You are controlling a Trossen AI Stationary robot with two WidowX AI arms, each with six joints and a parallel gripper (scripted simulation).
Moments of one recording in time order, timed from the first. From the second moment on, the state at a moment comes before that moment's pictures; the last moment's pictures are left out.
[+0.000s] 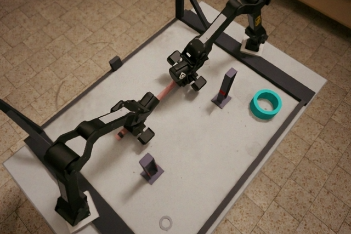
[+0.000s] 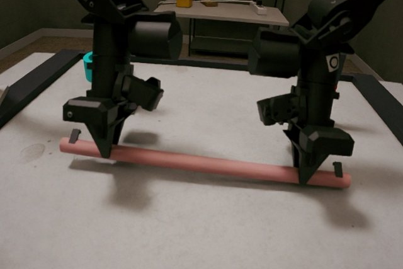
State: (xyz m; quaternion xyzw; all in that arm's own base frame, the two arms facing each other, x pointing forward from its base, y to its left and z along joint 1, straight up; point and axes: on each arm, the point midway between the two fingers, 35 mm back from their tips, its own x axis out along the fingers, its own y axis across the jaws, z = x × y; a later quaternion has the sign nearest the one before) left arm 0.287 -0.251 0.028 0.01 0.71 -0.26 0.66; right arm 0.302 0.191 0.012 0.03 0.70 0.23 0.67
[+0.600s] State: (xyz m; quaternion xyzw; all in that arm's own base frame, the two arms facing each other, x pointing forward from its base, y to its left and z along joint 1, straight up) left arm 0.288 -0.251 0.015 0.01 0.71 -0.26 0.66; right arm 0.301 0.190 0.004 0.03 0.70 0.23 0.67
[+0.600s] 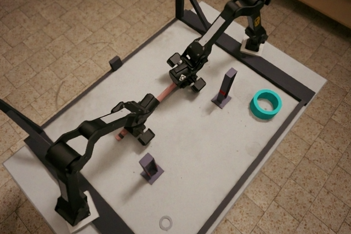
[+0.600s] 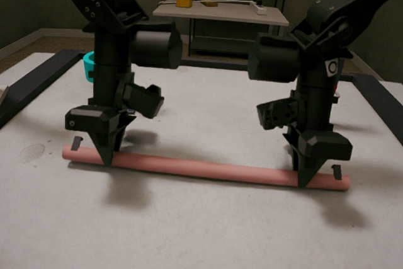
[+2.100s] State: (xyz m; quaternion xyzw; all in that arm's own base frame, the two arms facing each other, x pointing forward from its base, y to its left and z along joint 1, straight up) left arm 0.289 -0.252 0.007 0.01 0.71 -0.27 0.66; right arm 0.301 0.172 0.029 0.03 0.71 0.23 0.67
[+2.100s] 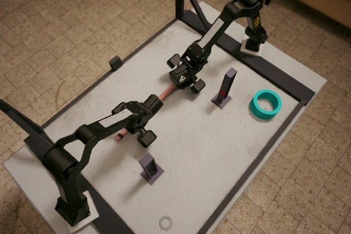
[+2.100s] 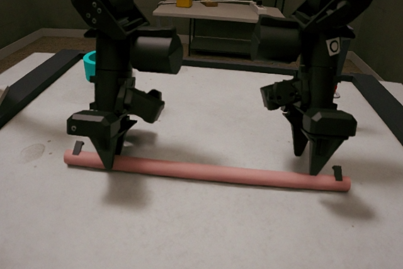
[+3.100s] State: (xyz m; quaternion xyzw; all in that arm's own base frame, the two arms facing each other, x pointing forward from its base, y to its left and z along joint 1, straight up) left arm 0.289 -0.252 0.007 0.01 0.71 -0.27 0.66; right arm 0.292 0.214 0.033 -0.19 0.69 0.01 0.70
